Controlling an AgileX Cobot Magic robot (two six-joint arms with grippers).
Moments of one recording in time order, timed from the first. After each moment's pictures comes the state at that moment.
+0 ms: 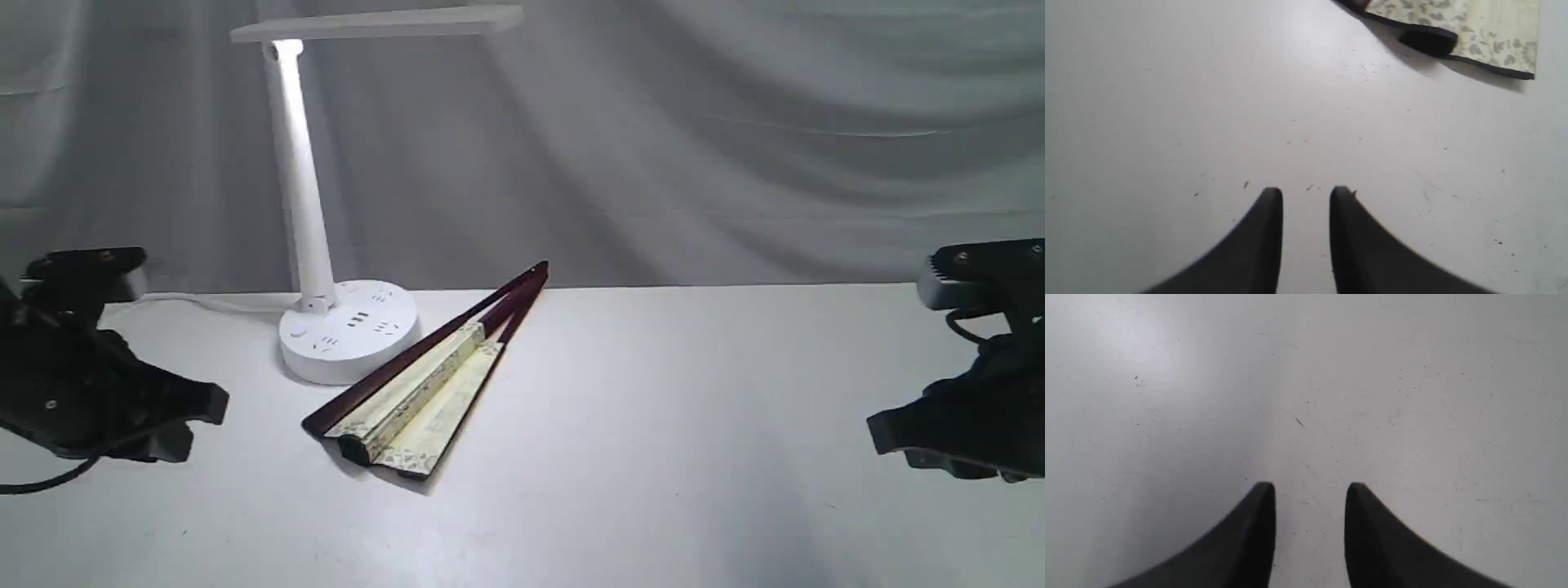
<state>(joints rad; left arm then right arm) -0.08 1.74 -1.08 -0.31 0.57 0.27 -0.15 1.53 -0.87 0.28 0.46 -0.37</state>
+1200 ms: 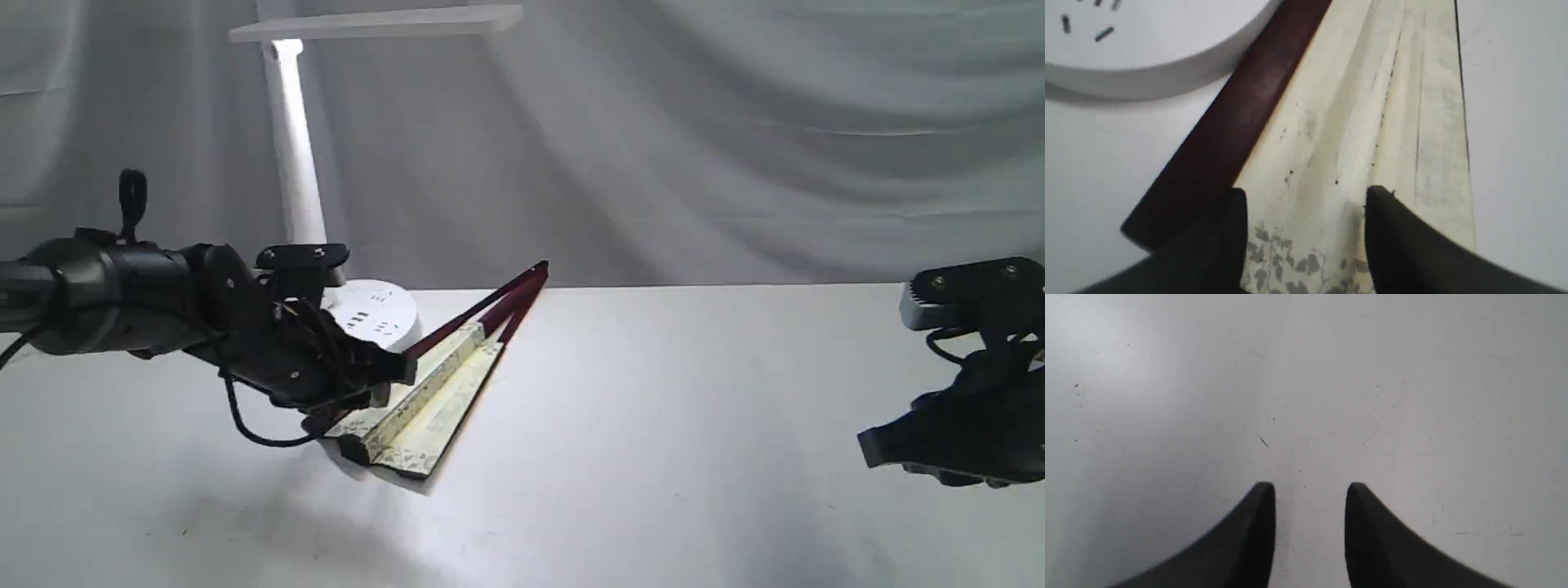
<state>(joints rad) -0.24 2.21 -1.48 -0.44 0.38 0.29 -0.15 1.63 -0.87 0.22 0.34 -0.38</state>
